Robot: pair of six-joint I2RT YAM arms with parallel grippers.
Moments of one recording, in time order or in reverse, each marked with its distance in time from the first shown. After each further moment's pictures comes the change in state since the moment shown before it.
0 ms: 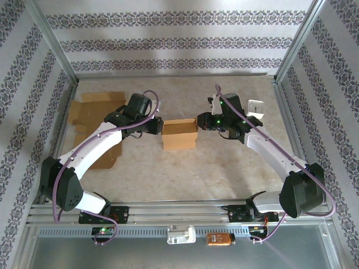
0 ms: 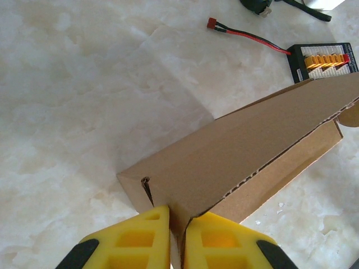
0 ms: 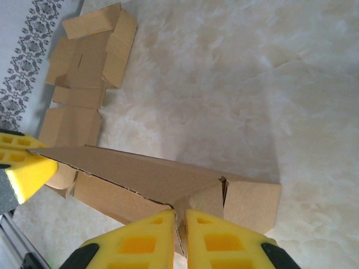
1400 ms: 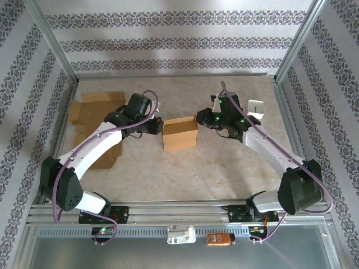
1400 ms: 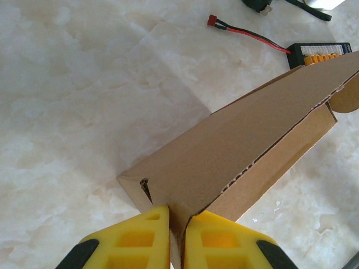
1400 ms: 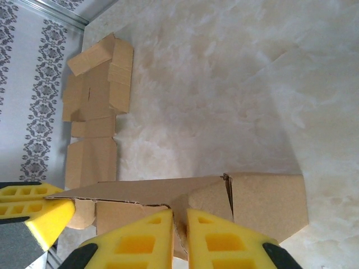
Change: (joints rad) left arm 0.000 0.000 0.002 -0.011 0.003 -0.014; right arm -0.001 0.032 0.000 0.060 0.007 0.232
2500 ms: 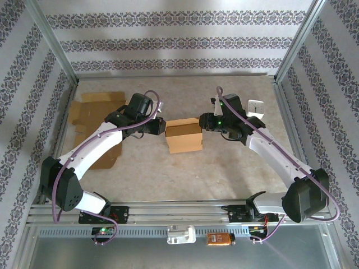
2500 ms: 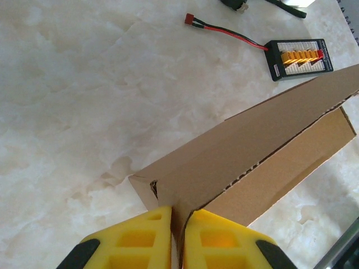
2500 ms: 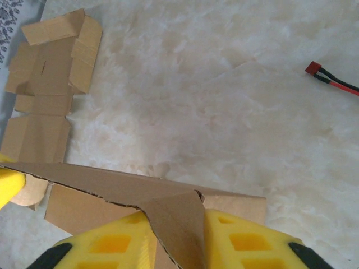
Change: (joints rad) left arm -0.008 0.000 0.005 0.011 0.046 0.000; right arm 0.021 -0.077 0.026 -0.170 0.148 -0.250
